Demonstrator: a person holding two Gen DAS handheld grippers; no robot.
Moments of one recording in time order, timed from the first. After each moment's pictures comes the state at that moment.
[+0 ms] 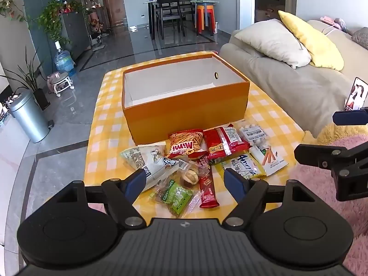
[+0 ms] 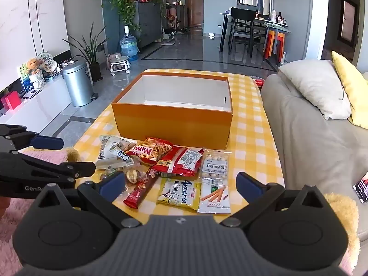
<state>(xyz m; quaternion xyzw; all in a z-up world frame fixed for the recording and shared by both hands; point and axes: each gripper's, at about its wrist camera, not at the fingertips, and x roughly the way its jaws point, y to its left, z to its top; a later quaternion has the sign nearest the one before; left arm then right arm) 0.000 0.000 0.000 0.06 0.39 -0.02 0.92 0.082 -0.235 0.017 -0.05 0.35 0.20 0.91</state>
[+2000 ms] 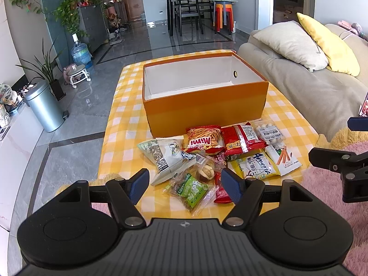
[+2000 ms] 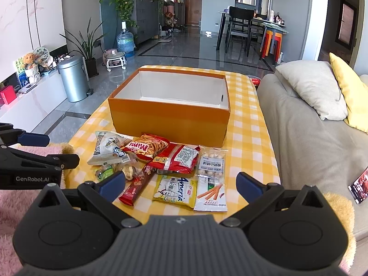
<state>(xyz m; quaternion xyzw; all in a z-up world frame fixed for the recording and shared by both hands) -0.005 0.009 0.000 0.05 0.39 0.02 0.92 0.083 -0.229 0.013 -0.07 0.36 0.19 0.91</state>
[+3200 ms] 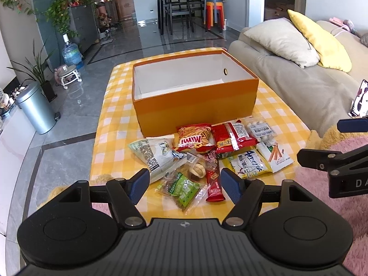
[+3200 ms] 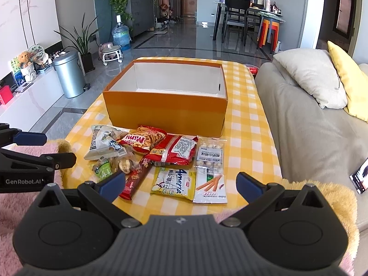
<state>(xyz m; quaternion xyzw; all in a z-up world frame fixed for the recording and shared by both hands) -0.006 0.005 0.000 0.05 0.40 -0.01 0.91 0.089 -0.230 0.007 -0.06 0.38 0.18 0.90</state>
